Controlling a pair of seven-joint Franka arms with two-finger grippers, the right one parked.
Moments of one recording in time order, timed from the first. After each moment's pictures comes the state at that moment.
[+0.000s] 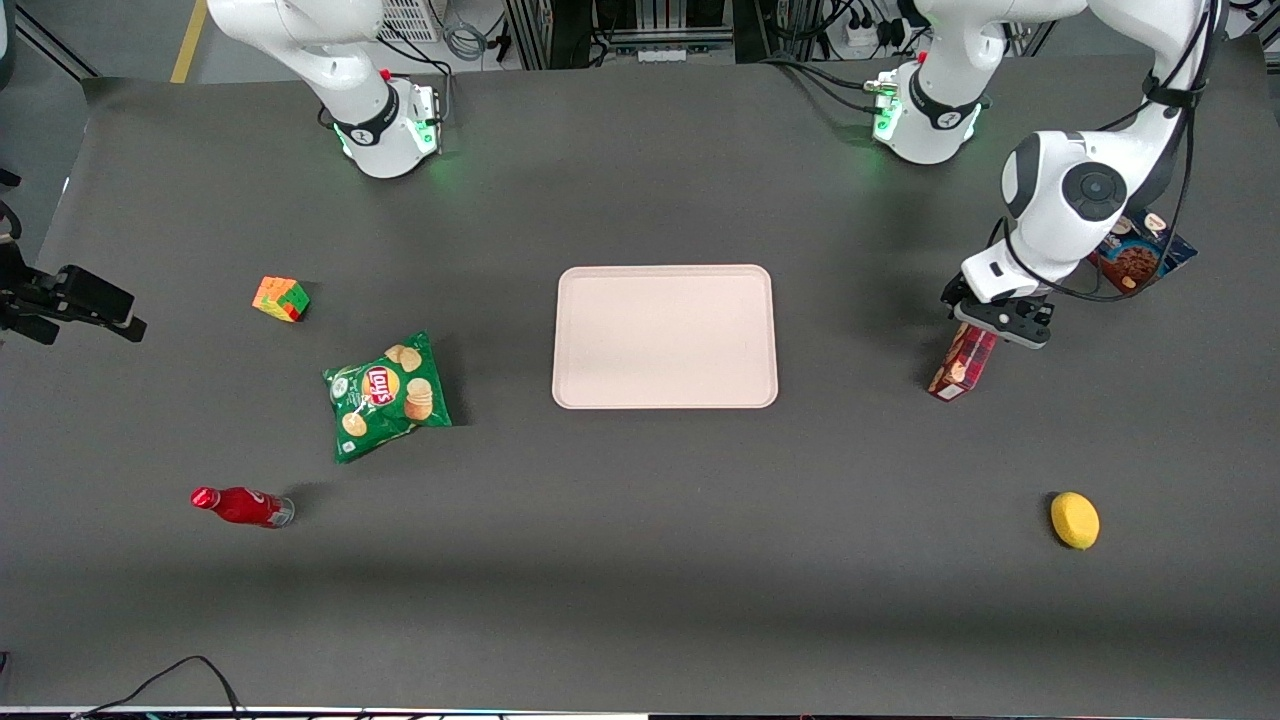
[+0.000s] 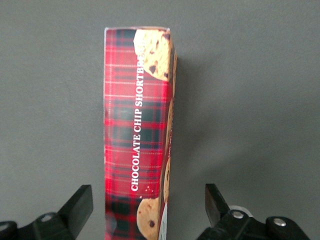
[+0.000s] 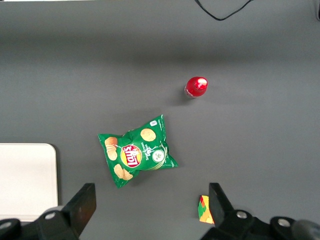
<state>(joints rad) -0.05 0.04 0.06 -2.69 0.13 2.79 0.39</state>
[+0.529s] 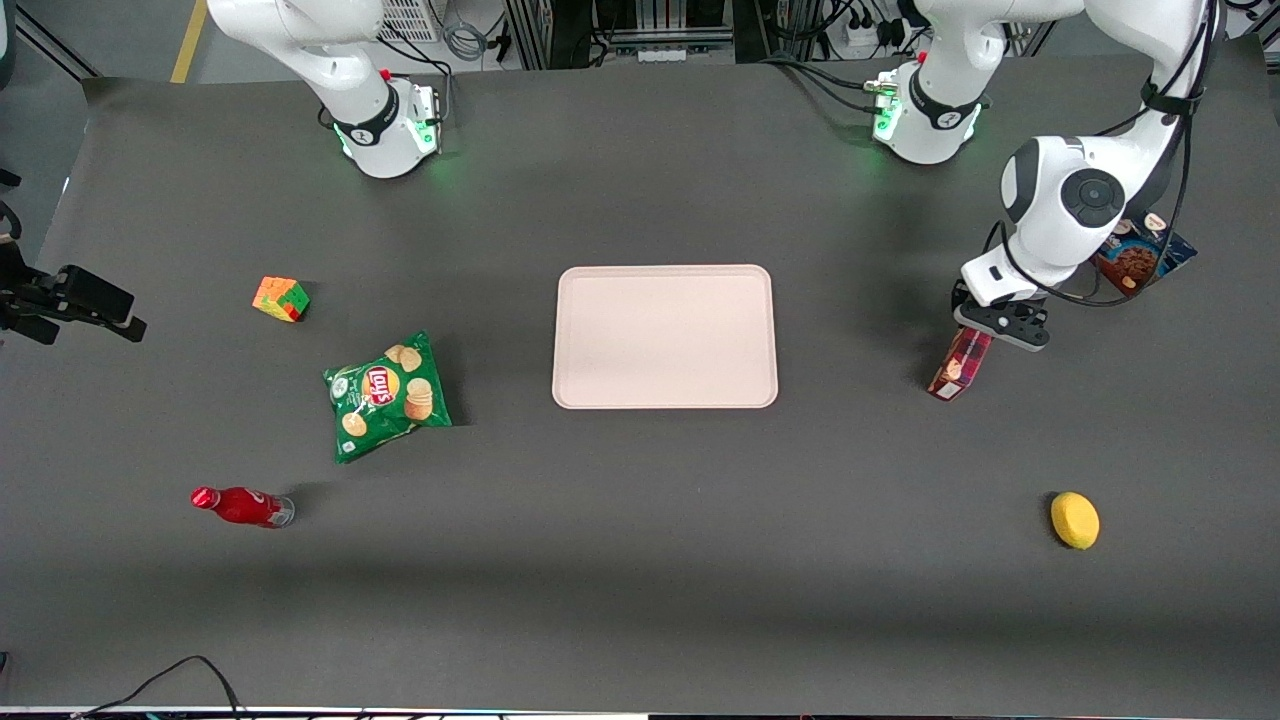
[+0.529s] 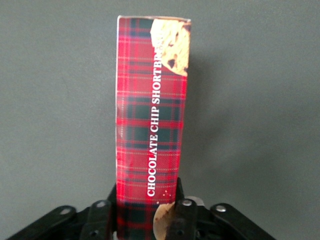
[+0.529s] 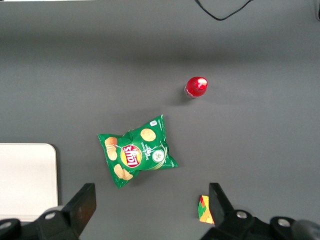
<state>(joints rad) -0.05 0.07 0.07 -2.68 0.13 2.80 0.39</state>
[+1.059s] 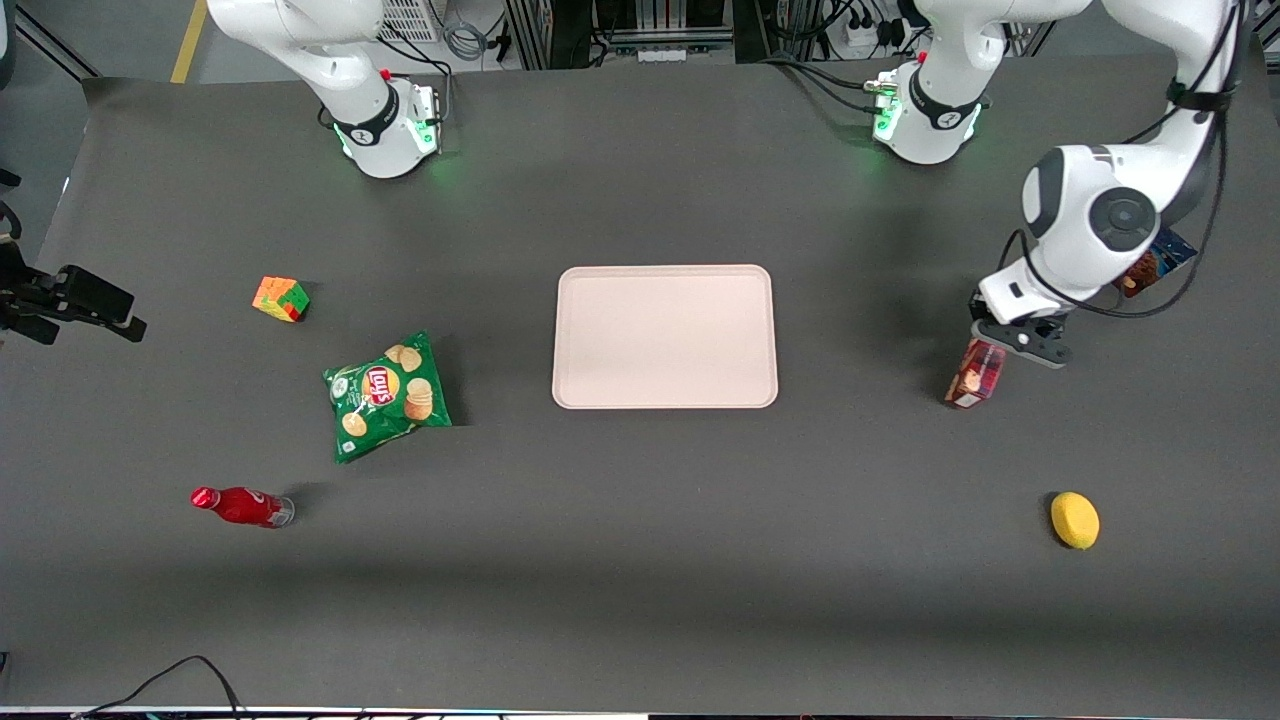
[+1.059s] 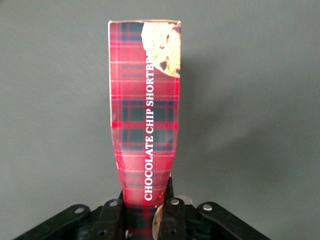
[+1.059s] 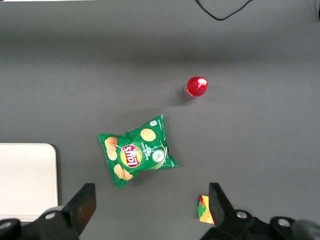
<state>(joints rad) -0.05 0.06 0.08 -2.51 0.12 2.54 0.38</state>
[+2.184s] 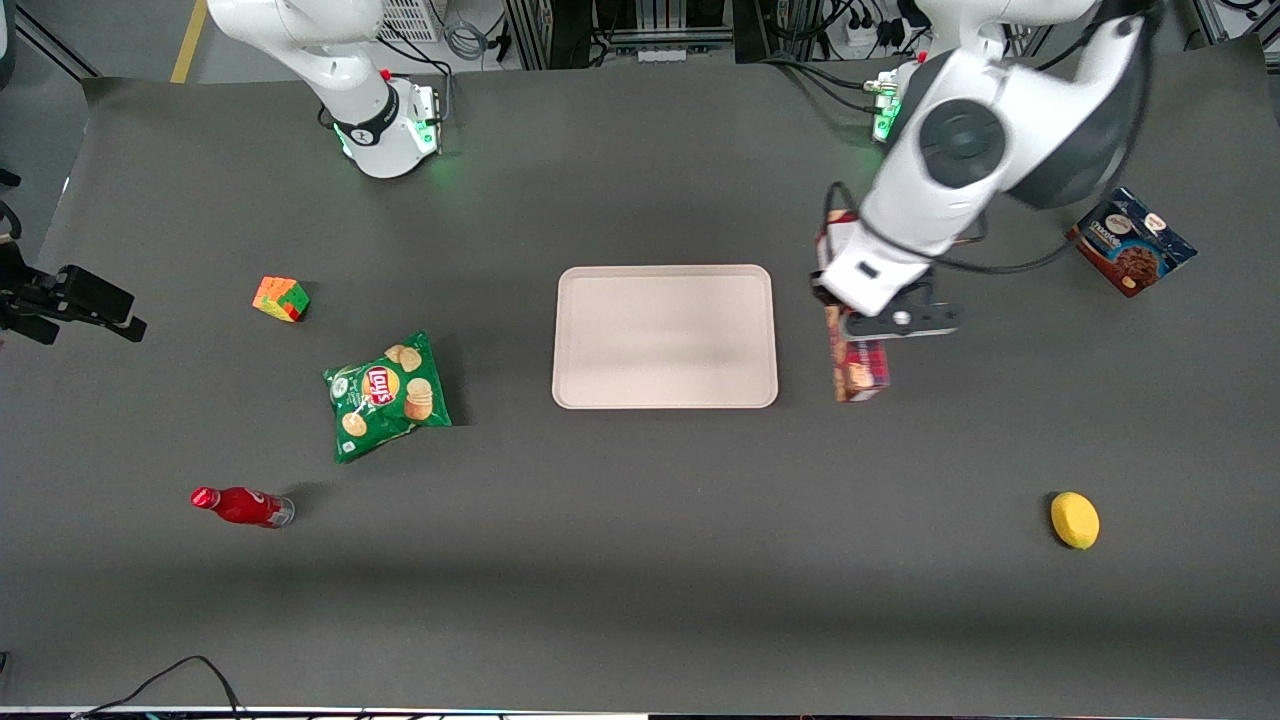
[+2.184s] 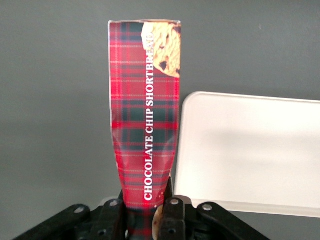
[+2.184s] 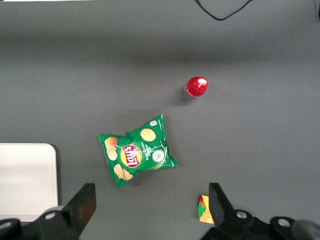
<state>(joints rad) -0.16 0.08 -0.36 -1.95 0.00 1.95 -0.60</state>
